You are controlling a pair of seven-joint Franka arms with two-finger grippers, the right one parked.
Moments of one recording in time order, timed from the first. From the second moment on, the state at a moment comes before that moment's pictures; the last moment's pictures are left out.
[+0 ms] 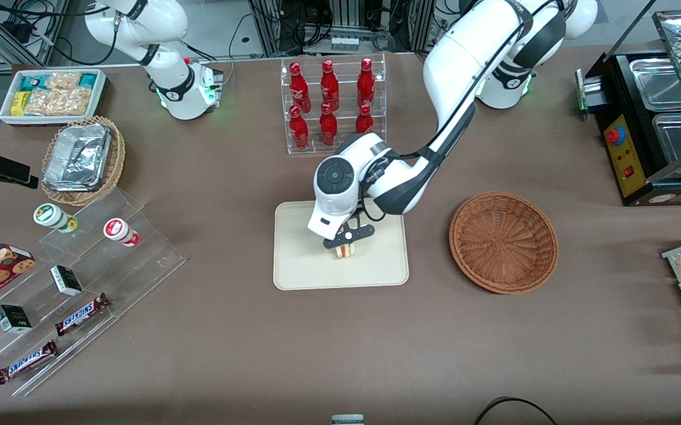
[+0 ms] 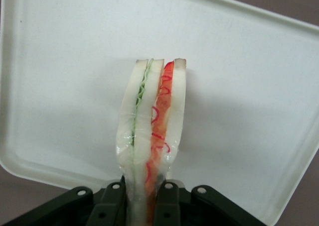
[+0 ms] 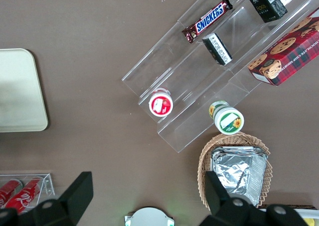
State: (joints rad) arm -0.60 0.83 -0.28 -1.29 0.13 2.03 -1.18
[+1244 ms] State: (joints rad) arm -0.61 0.89 -0.28 -1.19 0.18 2.03 -1.22
